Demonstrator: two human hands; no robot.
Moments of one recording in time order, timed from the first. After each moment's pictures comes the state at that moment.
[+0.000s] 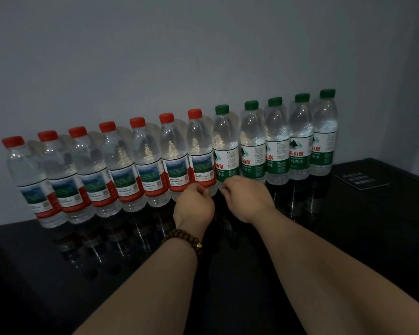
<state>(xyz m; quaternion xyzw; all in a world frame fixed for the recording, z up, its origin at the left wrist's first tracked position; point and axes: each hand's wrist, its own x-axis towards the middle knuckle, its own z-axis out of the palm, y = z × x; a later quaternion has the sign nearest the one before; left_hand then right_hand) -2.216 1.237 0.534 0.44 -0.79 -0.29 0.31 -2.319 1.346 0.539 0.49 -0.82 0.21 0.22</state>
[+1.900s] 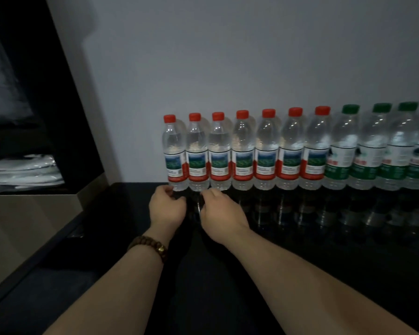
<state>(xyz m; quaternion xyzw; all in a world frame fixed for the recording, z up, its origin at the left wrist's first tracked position) -1.921 1.075 0.536 0.51 -0.65 -0.36 0.43 -2.029 1.188 0.540 0.59 -0.76 0.27 0.07</state>
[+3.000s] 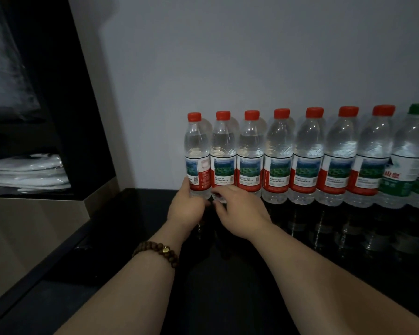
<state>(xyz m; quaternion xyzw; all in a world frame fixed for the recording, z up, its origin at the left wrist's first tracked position) -1.928 1.032 0.546 0.36 -0.68 -0.51 0.39 -2.059 1.121 0.539 0.63 -0.71 0.30 0.11</state>
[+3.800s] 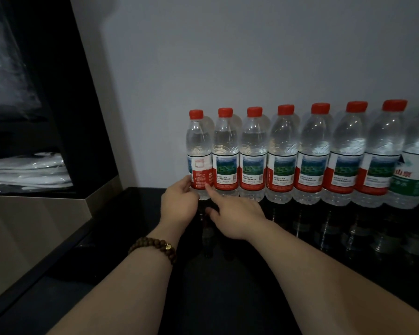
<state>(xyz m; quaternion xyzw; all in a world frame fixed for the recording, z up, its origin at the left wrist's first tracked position) -1.922 1.022 0.546 0.39 -0.67 -0.46 0.43 -2.057 1.104 0.539 0.64 -0.76 0.12 0.01</state>
